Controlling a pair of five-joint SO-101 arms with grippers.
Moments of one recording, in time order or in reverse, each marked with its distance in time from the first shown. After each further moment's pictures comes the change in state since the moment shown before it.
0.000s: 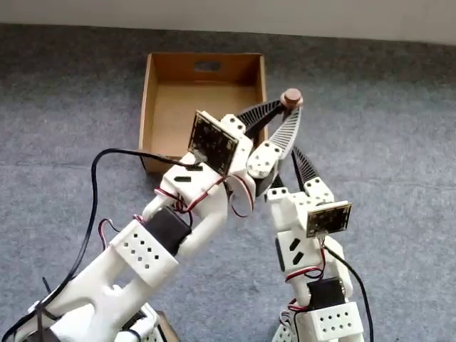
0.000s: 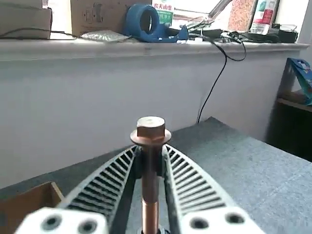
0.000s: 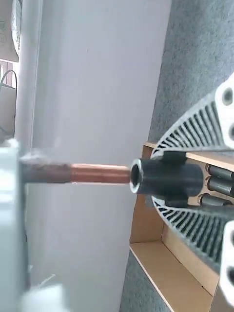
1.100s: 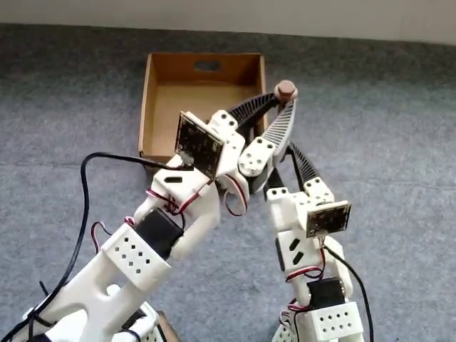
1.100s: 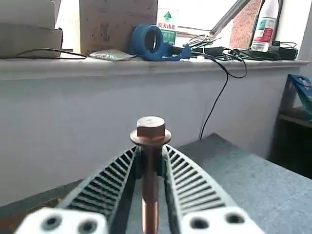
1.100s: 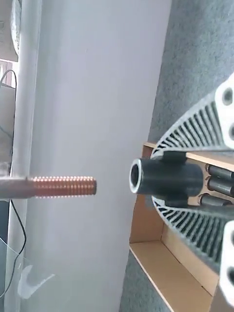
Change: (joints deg) left arm -0.9 -4.7 -0.6 -0.1 0.0; right arm 0.0 0.0 0.0 0.0 0.0
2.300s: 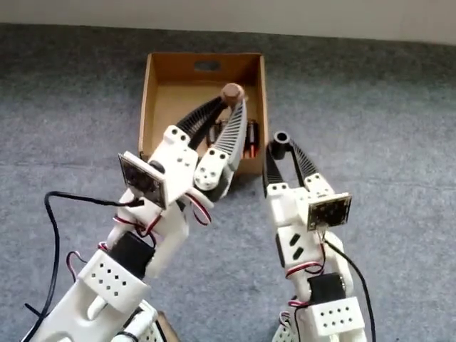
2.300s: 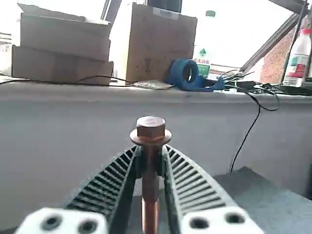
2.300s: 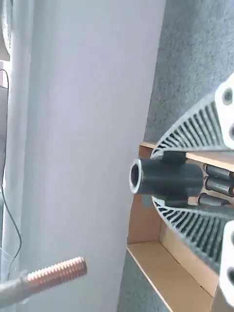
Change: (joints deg) left arm -6.5 -16.0 18.1 -10.9 0.0; right arm 0.0 4.0 -2.3 -1.3 -0.5
